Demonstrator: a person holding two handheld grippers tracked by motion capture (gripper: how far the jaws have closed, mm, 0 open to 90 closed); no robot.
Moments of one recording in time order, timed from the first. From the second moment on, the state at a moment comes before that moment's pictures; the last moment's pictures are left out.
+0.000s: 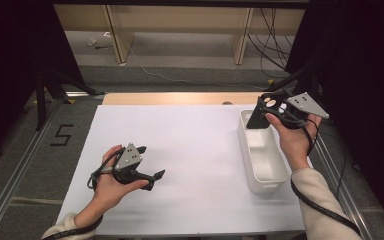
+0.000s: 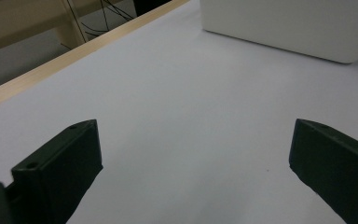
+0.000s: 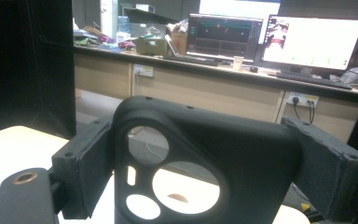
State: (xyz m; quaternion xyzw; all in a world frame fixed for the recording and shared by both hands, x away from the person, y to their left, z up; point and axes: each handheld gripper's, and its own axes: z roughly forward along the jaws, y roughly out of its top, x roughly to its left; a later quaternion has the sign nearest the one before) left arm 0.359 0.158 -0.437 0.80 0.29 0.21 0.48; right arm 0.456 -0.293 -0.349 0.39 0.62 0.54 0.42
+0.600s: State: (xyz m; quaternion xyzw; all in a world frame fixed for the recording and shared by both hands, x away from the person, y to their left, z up) left arm 0.359 0.158 -0.437 0.80 0.29 0.21 0.48; right arm 0.462 -0.292 -0.350 0.39 0.62 0.54 0.42
